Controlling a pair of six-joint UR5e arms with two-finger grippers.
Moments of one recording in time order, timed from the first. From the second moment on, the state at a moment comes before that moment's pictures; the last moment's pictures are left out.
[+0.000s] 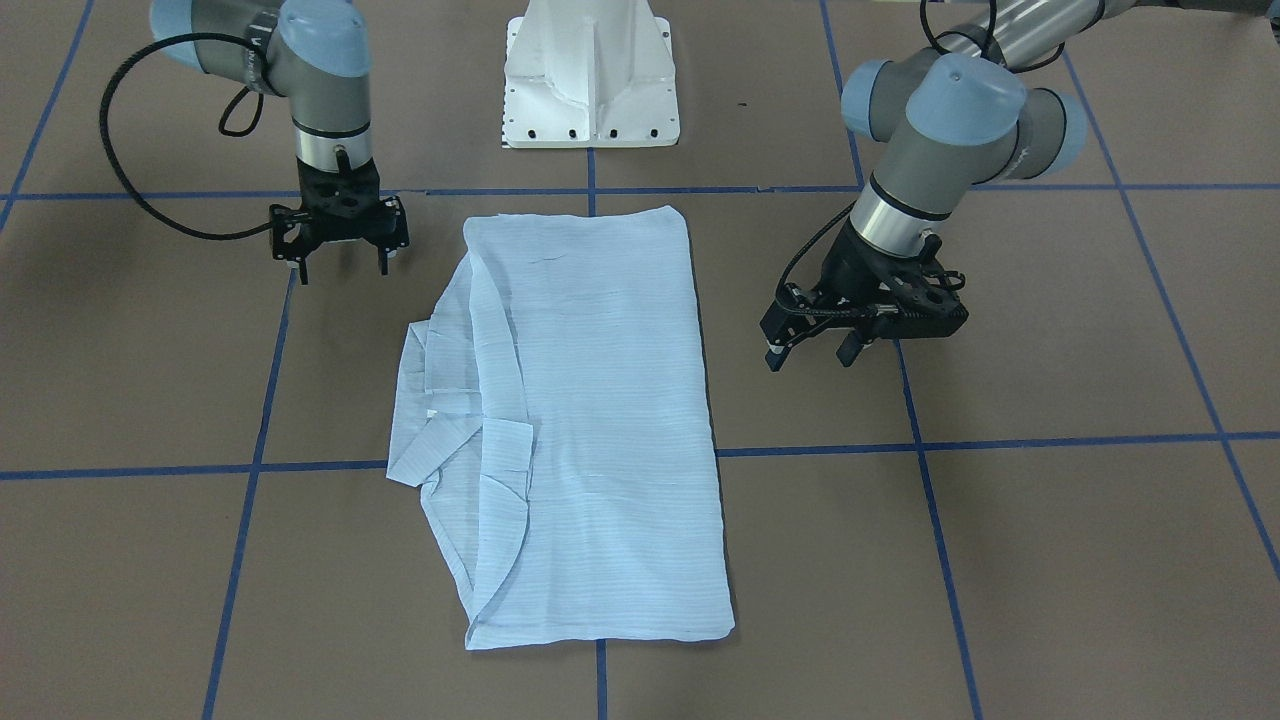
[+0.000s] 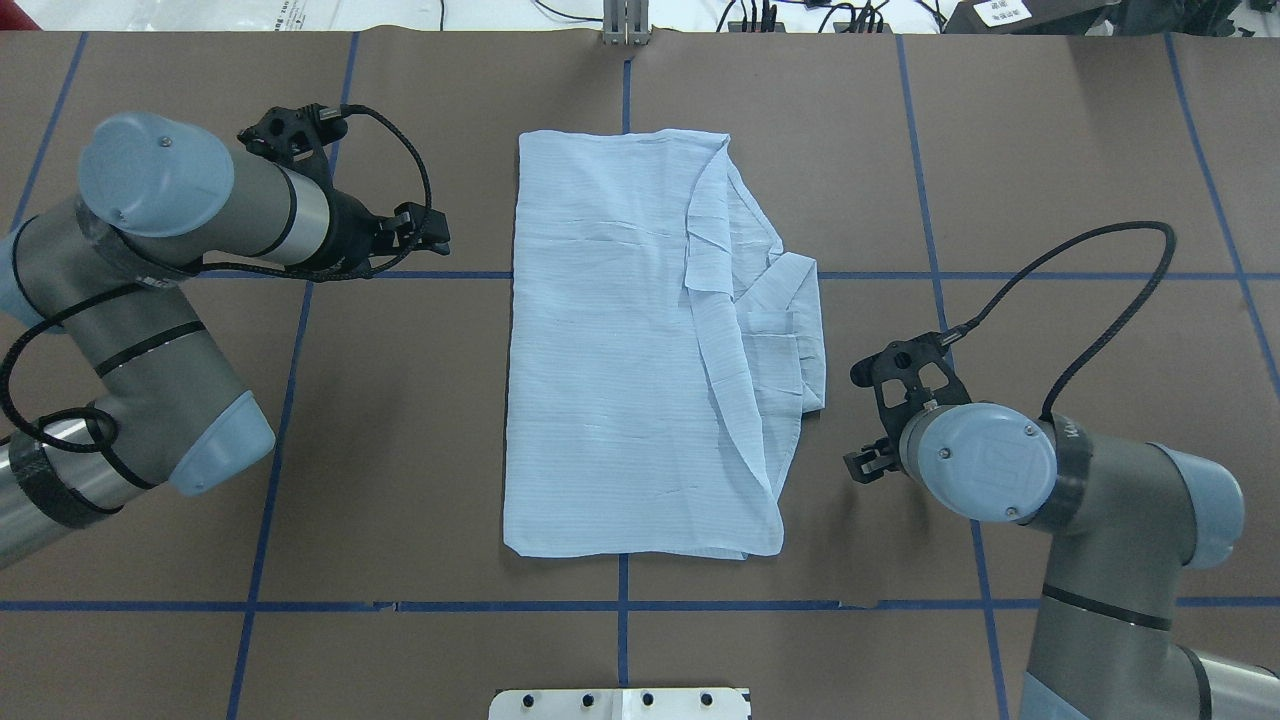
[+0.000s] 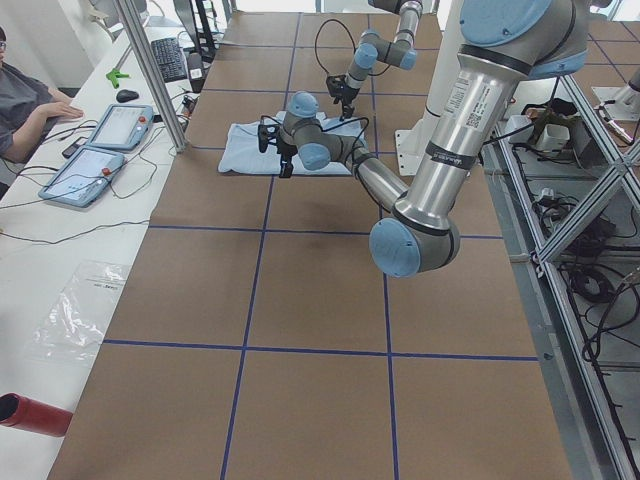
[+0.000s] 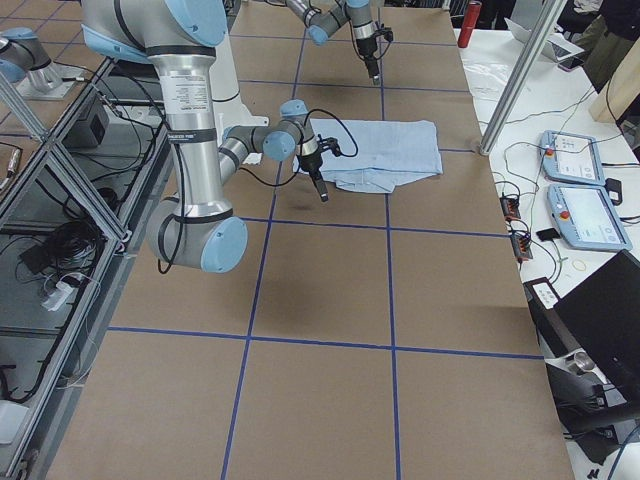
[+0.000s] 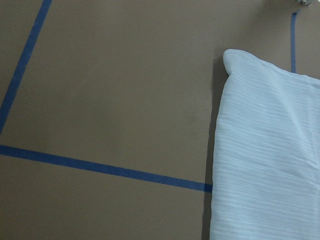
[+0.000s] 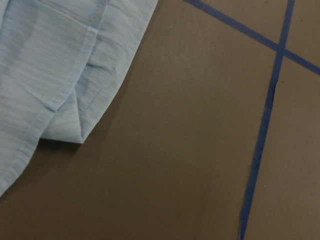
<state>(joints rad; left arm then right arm) -0.75 -2.00 -1.73 -2.03 -1.89 -1.36 0.40 -1.42 2.05 -1.59 1.49 0.91</state>
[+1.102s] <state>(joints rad) -0.74 -2.00 -1.72 -2.04 -1.89 -1.35 0.46 -0.95 1.68 -1.59 1.51 0.88</state>
